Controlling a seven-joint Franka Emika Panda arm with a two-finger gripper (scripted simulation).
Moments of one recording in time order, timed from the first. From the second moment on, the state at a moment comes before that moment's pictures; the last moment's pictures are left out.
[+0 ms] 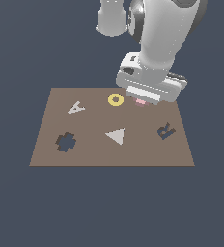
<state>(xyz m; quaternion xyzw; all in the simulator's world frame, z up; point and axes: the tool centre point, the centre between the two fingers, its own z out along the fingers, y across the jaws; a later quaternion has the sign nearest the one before) -0.089 0.112 0.034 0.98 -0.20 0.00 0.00</state>
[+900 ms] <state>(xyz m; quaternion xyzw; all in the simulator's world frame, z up) -0.088 0.112 0.031 0.98 -0.20 0.00 0.00</state>
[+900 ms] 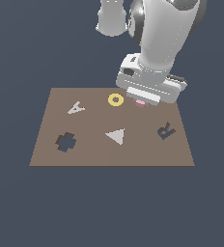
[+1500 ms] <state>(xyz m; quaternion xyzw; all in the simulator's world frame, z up) -0.047 0.098 0.032 0.96 -0.29 0.00 0.00</state>
